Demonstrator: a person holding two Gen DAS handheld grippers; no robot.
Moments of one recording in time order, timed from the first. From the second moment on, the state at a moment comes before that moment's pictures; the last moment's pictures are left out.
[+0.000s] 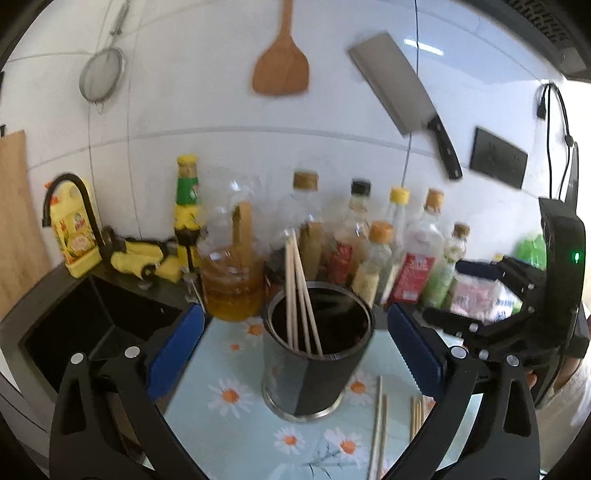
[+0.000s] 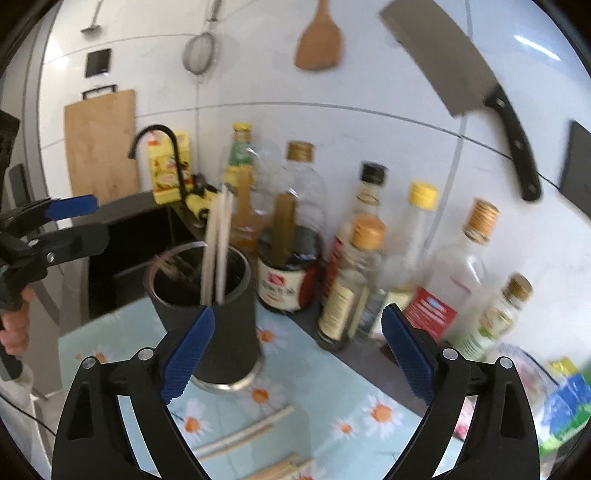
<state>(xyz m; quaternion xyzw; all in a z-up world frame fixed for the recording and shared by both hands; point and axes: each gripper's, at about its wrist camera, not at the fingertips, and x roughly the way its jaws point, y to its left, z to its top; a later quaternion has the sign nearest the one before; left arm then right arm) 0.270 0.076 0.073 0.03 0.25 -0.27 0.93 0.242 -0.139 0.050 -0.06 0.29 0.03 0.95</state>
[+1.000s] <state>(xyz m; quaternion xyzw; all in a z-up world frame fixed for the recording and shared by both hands) 0.276 0.017 -0.081 0.15 0.48 -0.37 0.78 0.208 -0.175 -0.085 0.06 0.48 -0.14 0.86</state>
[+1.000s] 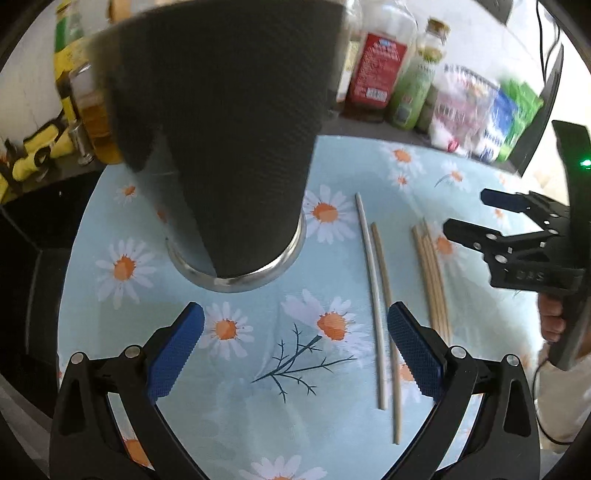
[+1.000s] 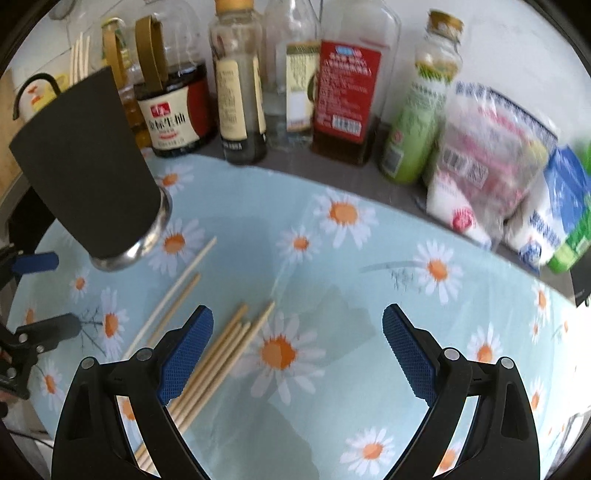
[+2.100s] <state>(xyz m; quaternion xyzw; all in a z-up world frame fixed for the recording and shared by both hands) 0.281 -0.029 -0.115 0.22 0.50 -0.34 0.77 0.184 -0.159 -0.120 0.13 0.53 -0.21 0.81</state>
